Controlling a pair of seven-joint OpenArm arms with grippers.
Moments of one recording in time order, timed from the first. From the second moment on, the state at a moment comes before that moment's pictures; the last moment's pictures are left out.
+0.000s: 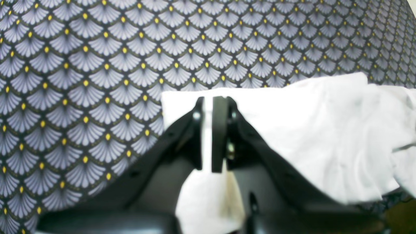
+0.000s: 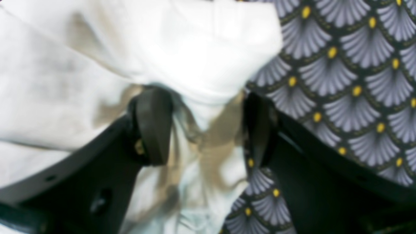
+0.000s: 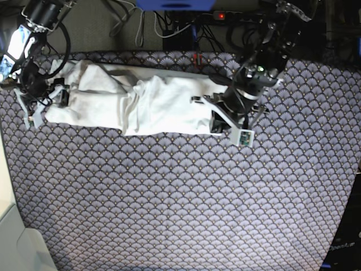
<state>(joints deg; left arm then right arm) 8.3 -16.7 22.0 109.2 -24.9 13.5 36.7 -4.7 9.6 38.1 86.4 15.5 40.0 -61.6</state>
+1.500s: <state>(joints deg) 8.6 -16.6 22.0 108.8 -24.7 13.5 36.7 -4.8 11.6 38.4 86.0 15.1 40.0 -62.4</state>
